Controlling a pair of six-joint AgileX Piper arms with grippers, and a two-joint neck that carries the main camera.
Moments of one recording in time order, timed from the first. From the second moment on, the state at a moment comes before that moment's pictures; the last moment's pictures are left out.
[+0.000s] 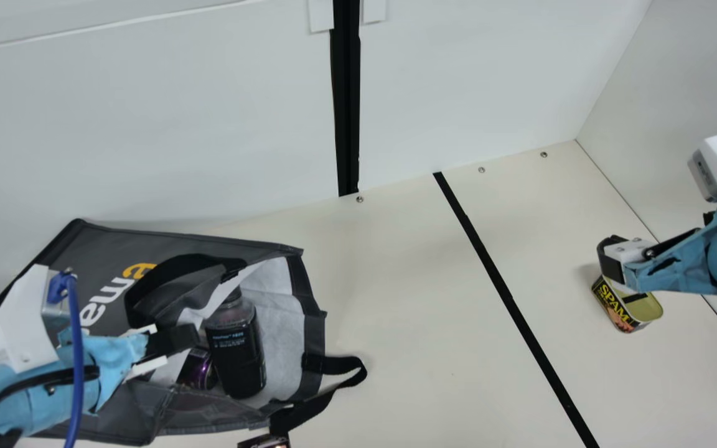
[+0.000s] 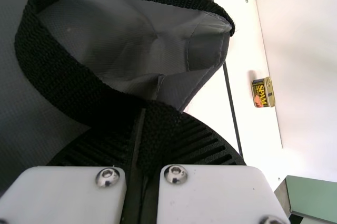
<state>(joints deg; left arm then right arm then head) -15.5 81.2 -70.6 -45.4 53.9 5.9 -36.9 63.0 -82.6 9.0 70.0 -31.5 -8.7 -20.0</state>
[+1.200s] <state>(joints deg) -15.5 81.2 -70.6 -45.4 53.9 5.9 -45.0 60.7 -79.8 9.8 69.9 -30.7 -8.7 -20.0</state>
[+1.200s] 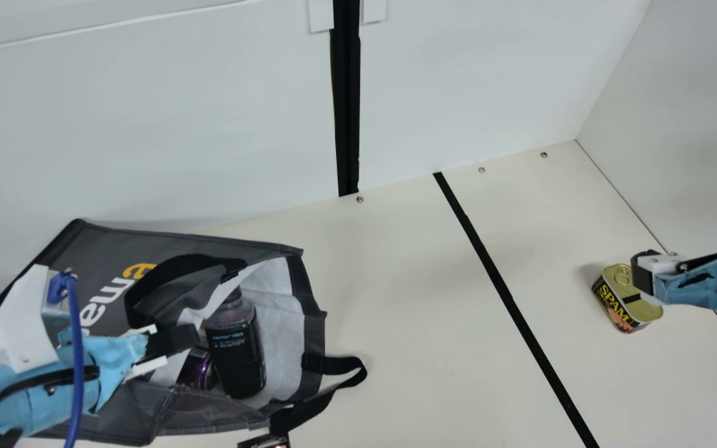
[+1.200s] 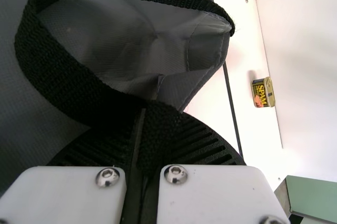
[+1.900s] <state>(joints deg) -15.5 81.2 -70.6 -45.4 53.9 5.9 -50.8 65.1 -79.3 13.7 69.8 -39.0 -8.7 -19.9</state>
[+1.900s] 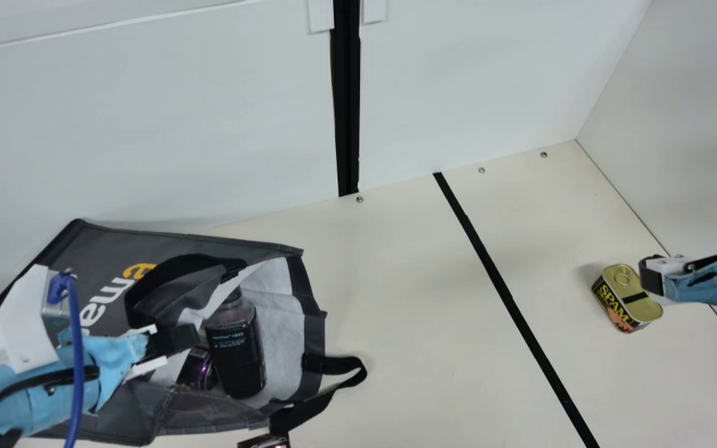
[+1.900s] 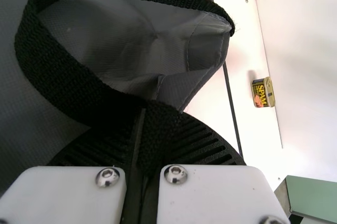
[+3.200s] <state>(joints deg) -15.5 81.2 -70.6 -45.4 53.9 5.9 -61.9 79.6 -75.3 21.5 69.8 -59.3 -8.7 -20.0</state>
